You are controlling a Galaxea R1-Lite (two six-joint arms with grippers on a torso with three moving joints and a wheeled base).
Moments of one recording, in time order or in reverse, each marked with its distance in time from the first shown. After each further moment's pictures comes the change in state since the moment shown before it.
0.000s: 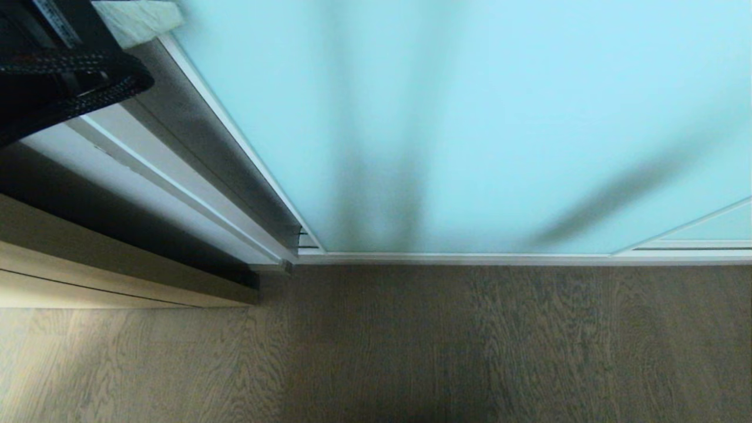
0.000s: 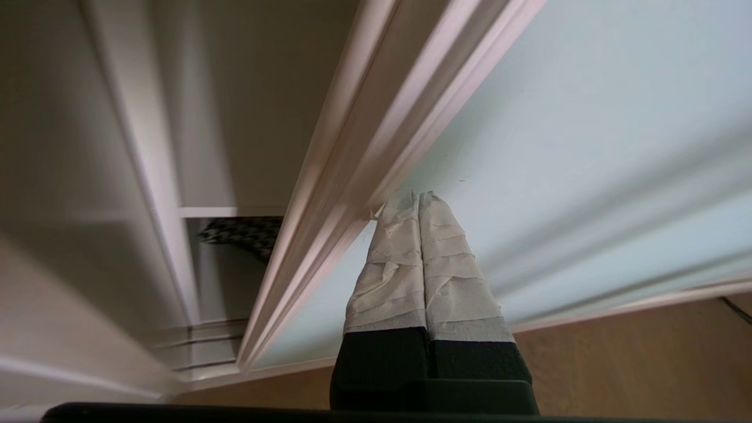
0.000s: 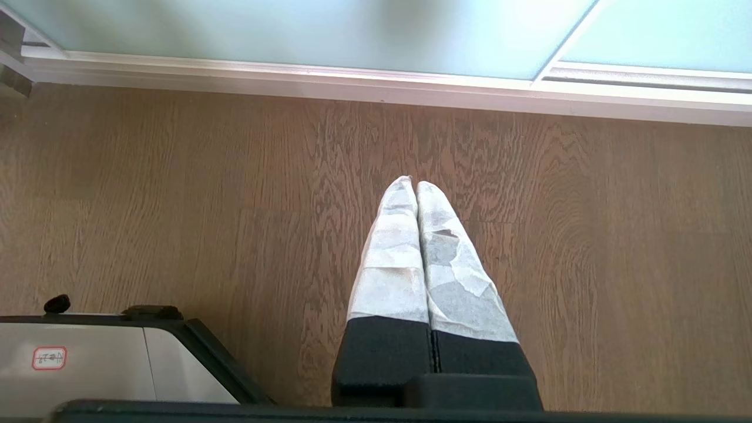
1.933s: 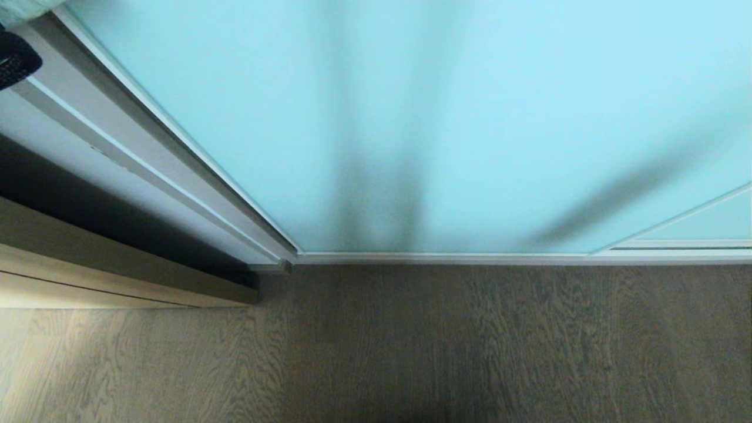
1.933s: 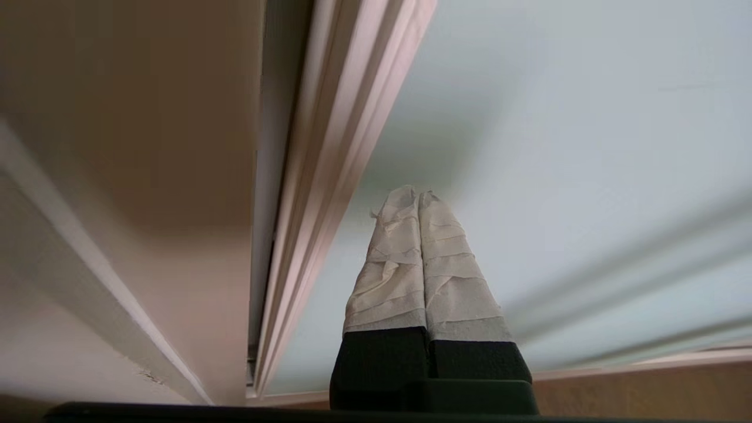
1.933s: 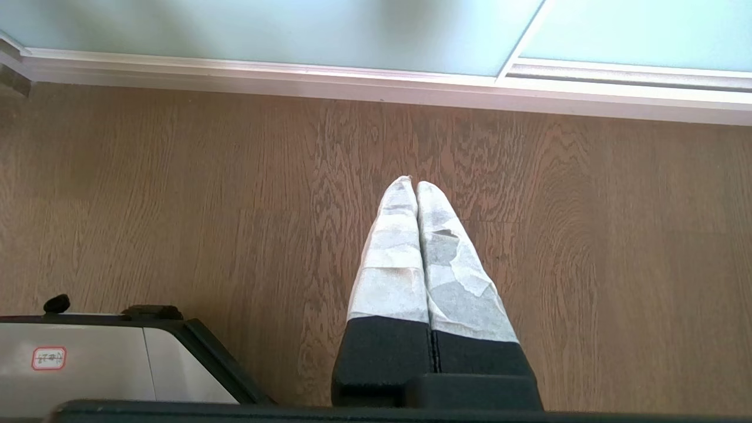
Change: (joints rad) left arm 0.099 -0.119 0.055 -0.001 -0.007 0.013; right arm 0.000 0.000 0.000 0.000 0.000 0.000
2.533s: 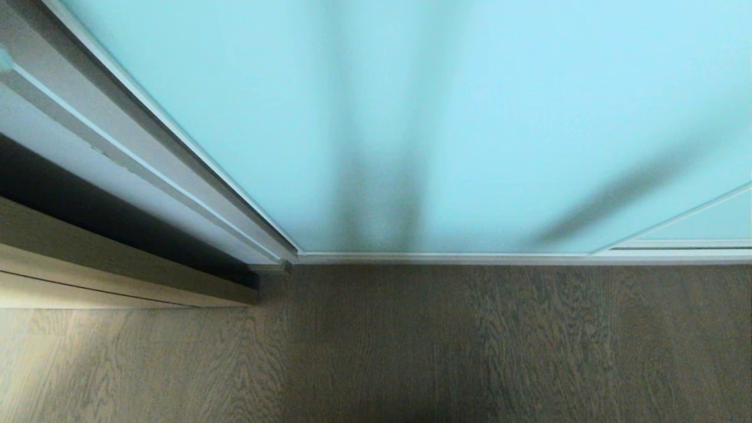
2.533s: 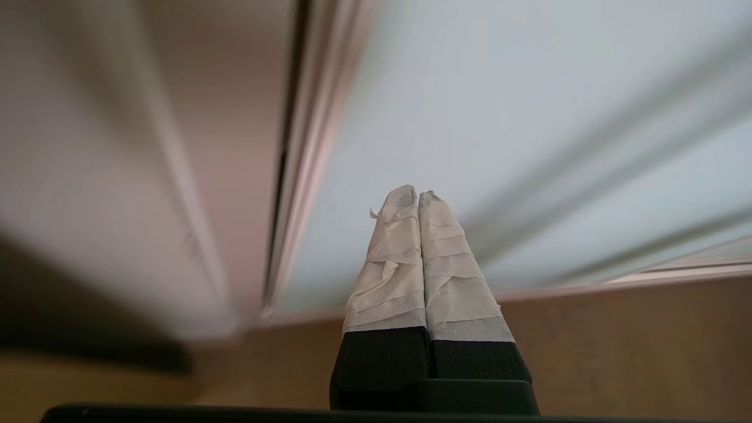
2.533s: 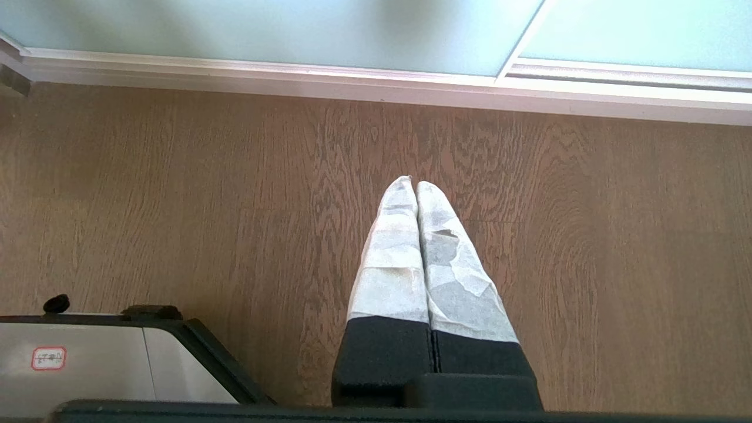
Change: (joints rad) left arm 0.000 -0.199 0.067 0.266 -0.037 0.000; right arm 0.000 0.000 0.000 0.000 0.000 0.000
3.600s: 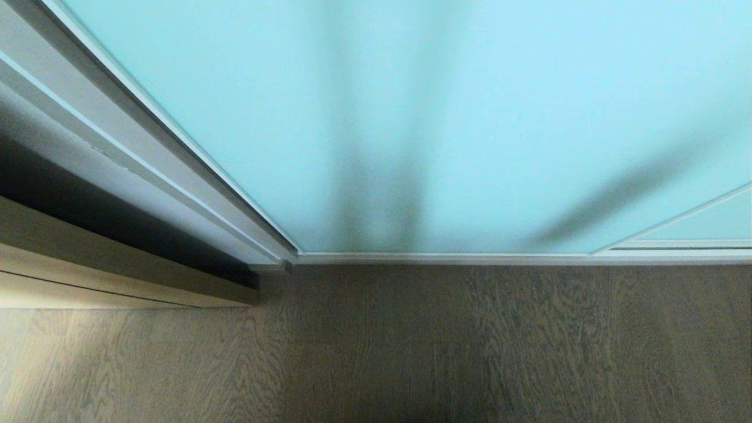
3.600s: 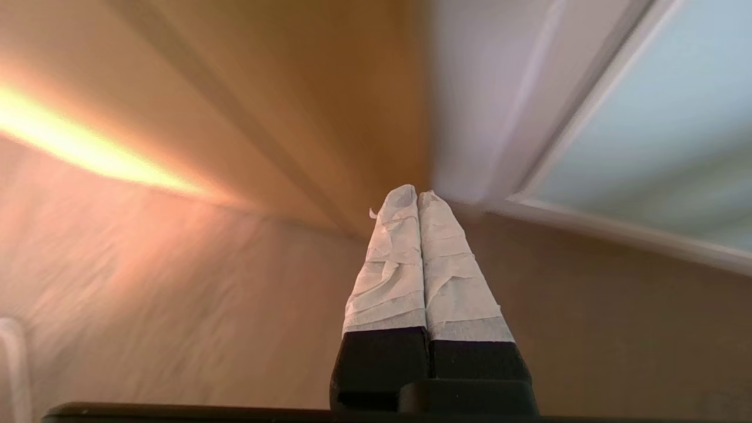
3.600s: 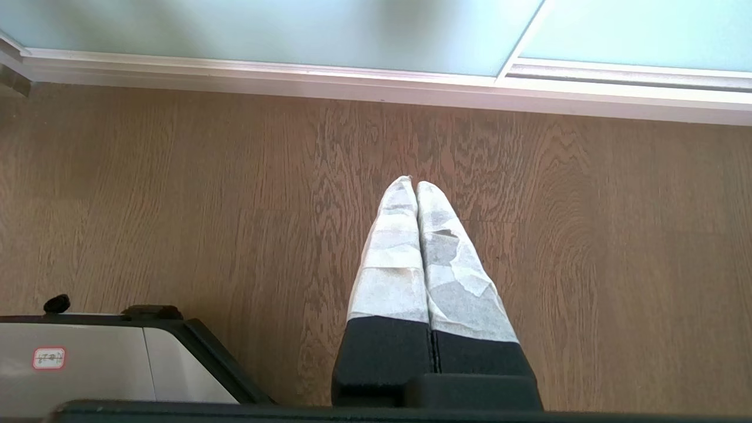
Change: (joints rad) left arm 0.288 -0.402 0.419 0.197 0.296 0.047; right arm 0.000 0.000 0.000 0.000 0.000 0.000
